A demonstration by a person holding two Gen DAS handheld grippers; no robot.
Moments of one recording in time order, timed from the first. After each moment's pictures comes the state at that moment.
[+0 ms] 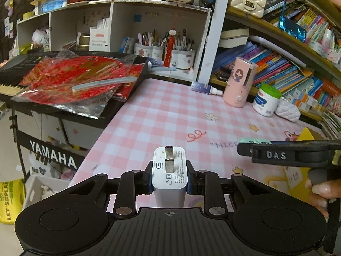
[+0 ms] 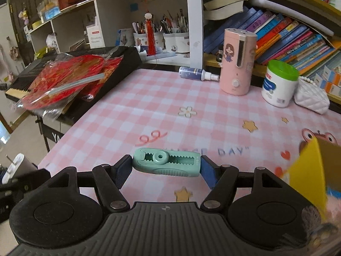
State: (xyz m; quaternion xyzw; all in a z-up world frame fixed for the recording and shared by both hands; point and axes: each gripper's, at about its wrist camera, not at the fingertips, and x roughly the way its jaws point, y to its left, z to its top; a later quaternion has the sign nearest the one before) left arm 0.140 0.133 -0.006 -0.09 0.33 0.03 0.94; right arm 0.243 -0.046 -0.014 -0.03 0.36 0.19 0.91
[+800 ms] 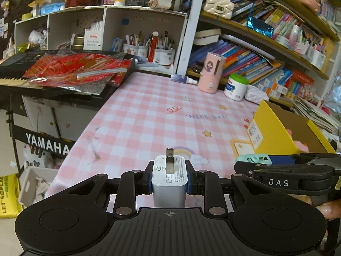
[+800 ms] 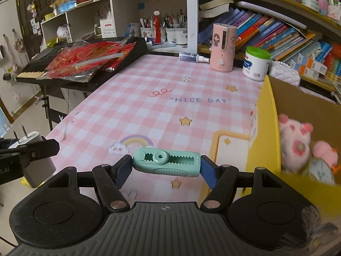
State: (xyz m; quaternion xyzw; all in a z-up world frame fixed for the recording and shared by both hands) left arm 0.019 0.111 0.001 -0.09 0.32 -0.02 0.94; right arm 0.080 -0.078 -0.010 -0.04 0.36 0.18 0.91
